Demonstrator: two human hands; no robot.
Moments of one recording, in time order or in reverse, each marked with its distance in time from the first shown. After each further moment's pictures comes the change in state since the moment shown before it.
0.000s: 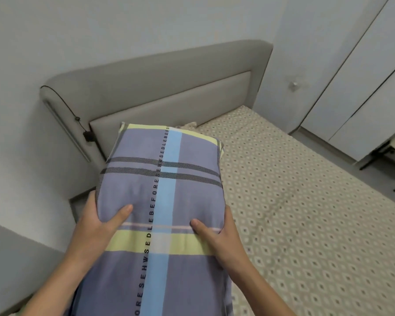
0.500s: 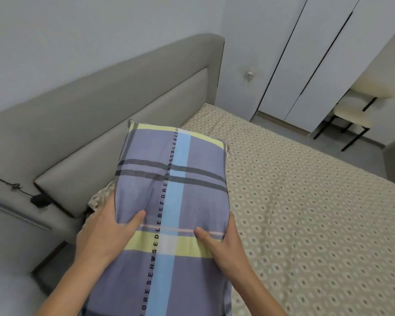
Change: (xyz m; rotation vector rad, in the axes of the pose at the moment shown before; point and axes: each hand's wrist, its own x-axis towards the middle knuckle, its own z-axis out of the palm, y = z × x) left_hand 0.297 0.023 0.016 0.592 -0.278 0.192; right_hand 0.173 -0.028 0.110 0.014 0.362 0.031
